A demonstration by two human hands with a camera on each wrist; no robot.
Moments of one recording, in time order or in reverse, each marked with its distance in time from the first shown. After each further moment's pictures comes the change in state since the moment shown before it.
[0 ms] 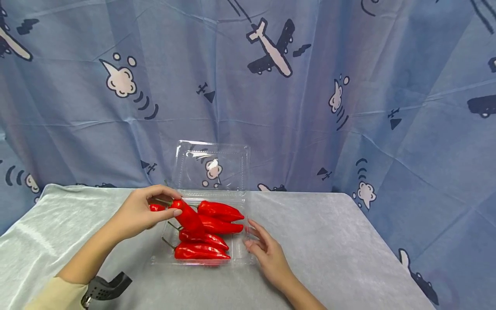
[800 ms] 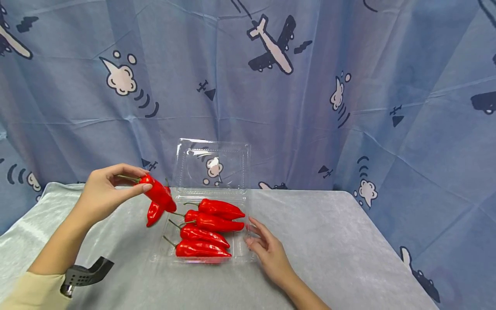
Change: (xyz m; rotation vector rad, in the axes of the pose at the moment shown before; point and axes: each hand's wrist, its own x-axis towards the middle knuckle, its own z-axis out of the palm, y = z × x) left_hand -0.005 -0.001 -0.055 0.088 0.258 -0.056; right_hand 0.000 -0.001 0.001 -0.017 -0.005 0.027
